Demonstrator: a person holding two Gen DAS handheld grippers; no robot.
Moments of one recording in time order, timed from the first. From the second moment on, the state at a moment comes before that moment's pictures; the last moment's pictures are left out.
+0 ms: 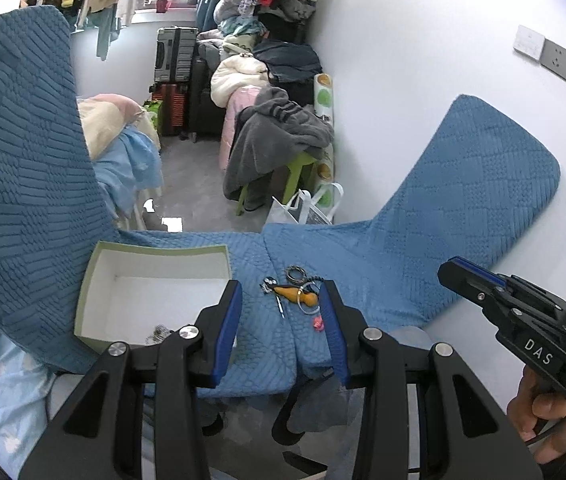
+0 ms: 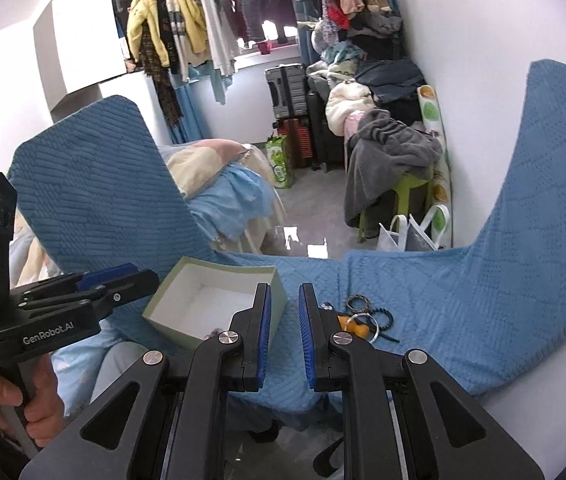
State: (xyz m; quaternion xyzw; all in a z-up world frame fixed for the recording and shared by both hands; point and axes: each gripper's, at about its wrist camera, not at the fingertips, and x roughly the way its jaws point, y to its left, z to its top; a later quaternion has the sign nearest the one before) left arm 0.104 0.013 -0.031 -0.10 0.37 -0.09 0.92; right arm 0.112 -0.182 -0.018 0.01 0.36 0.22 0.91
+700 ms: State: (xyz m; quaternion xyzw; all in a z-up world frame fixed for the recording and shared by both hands) left arm 0.113 -0.034 -0.120 -0.11 0.40 -0.11 0.90; right arm 0.105 -0.221 -0.126 0.02 0.39 0.18 0.90
